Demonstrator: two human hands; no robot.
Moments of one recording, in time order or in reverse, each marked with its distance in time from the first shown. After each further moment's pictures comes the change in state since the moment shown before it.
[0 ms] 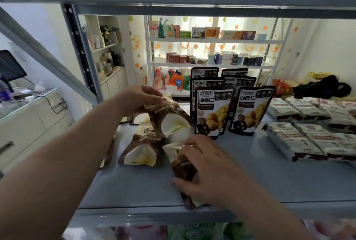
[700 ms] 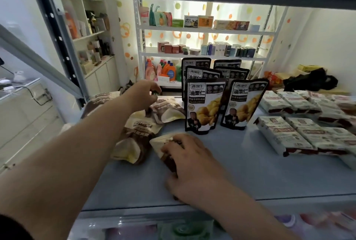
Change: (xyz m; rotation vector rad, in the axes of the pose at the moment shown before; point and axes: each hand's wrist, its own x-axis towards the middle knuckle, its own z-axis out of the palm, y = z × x) left_hand 0.068 -0.033 0.026 0.836 0.210 0.418; right_hand 0.014 -0.010 0.013 0.039 -0.133 0.183
